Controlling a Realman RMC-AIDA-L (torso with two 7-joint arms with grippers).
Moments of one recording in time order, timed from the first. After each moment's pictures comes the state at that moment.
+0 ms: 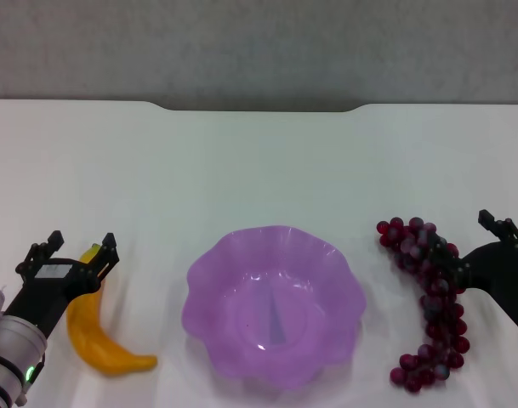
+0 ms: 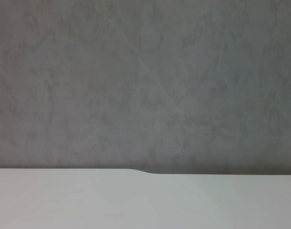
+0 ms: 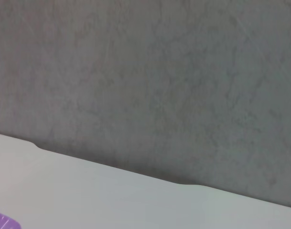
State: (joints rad) left arm -0.32 -2.05 -0.78 -0.38 2.27 0.89 -0.12; right arm 0.36 2.01 0.74 0.35 -2.39 -0.90 0.01
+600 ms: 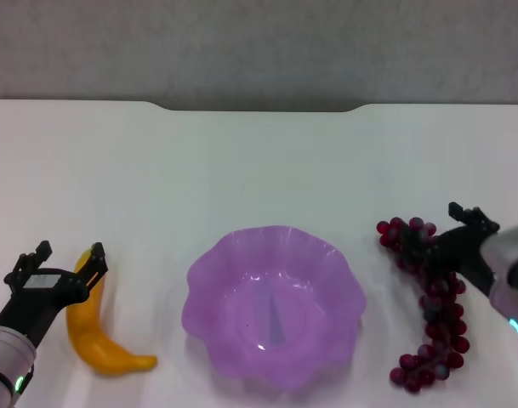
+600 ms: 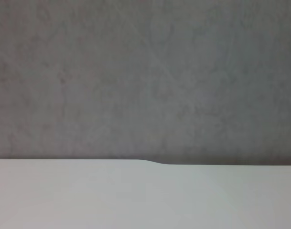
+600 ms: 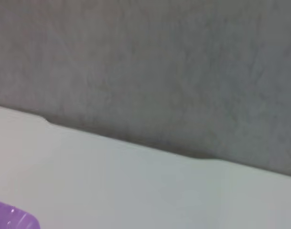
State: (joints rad) left arm -0.29 -2.05 -0.78 -0.37 2.27 0.89 -0.12; right arm 0.28 1.94 0.93 0.82 -2.39 -0.39 -0.21
